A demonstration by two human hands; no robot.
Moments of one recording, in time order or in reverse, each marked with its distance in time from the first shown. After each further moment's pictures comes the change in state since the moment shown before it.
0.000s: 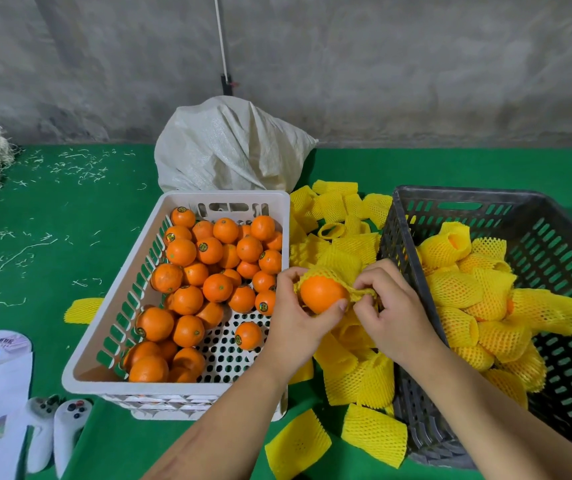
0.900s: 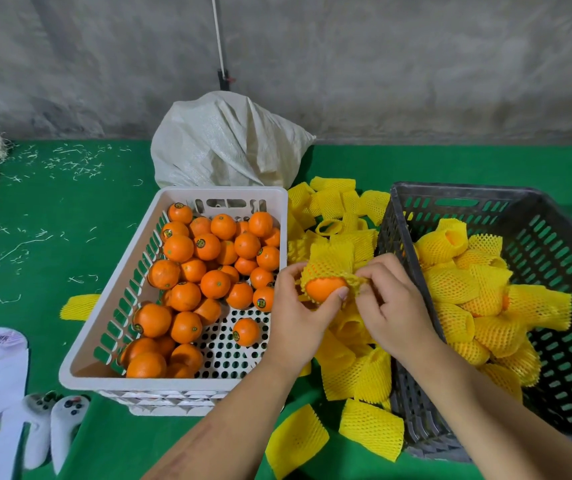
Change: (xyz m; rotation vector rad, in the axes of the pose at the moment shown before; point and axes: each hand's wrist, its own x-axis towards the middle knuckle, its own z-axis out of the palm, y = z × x) left_hand -0.002 0.004 0.008 0.142 0.129 0.076; right_hand -0.001 0.005 0.000 -0.026 0.029 0.075
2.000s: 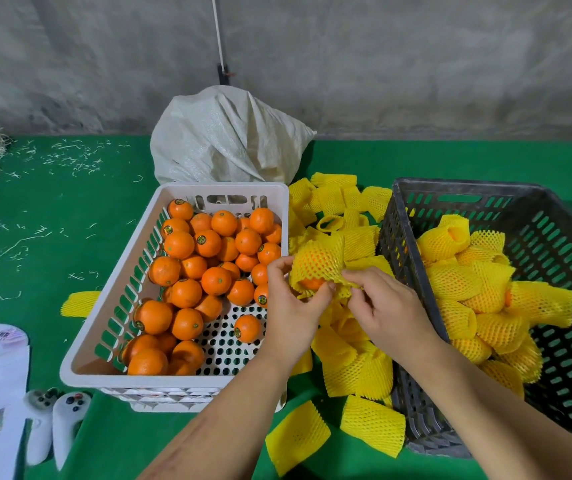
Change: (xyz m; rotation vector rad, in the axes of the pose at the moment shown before) left_hand 0.008 -0.009 -0.006 -0.126 0.034 -0.003; right_hand -0.004 -0.005 0.005 -0.138 0.016 -0.206
